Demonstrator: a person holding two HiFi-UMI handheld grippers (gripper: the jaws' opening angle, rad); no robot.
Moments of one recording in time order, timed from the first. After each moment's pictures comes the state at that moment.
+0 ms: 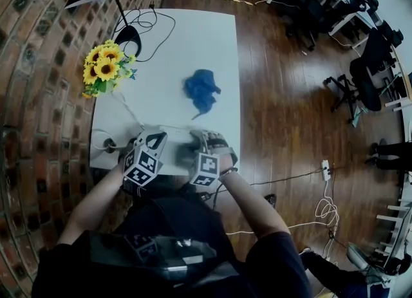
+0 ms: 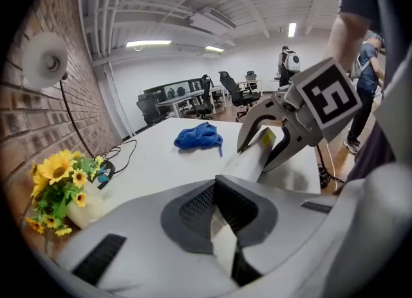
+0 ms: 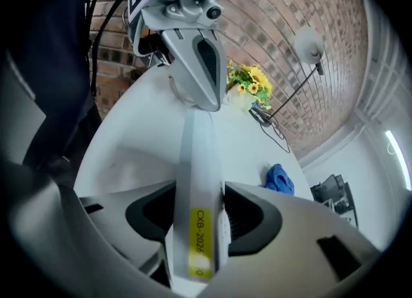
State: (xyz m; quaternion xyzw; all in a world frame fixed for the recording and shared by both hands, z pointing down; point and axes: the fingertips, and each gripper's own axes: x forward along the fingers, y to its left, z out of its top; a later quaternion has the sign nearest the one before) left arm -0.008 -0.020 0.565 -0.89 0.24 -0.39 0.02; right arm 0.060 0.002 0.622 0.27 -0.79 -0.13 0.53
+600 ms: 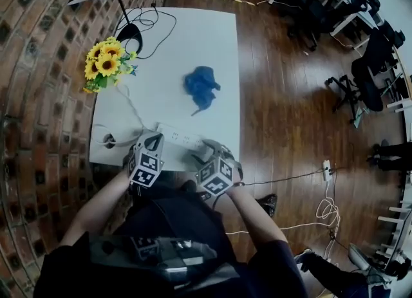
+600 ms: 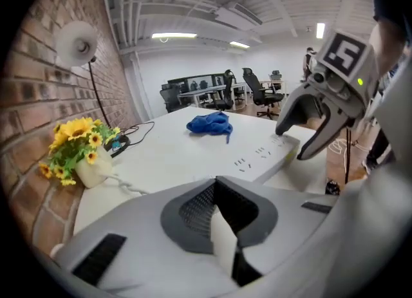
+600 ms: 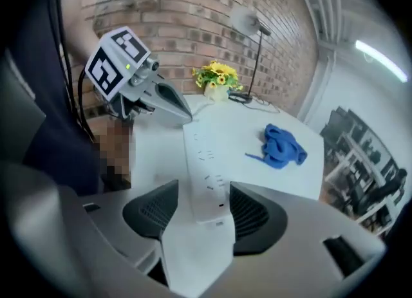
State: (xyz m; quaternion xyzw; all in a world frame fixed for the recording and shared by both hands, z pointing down) left arm -0.025 -0.004 0.589 -0.86 0.34 -0.38 -0.06; right arm 0.081 0.056 0.598 0.35 -0.83 0.09 0.43
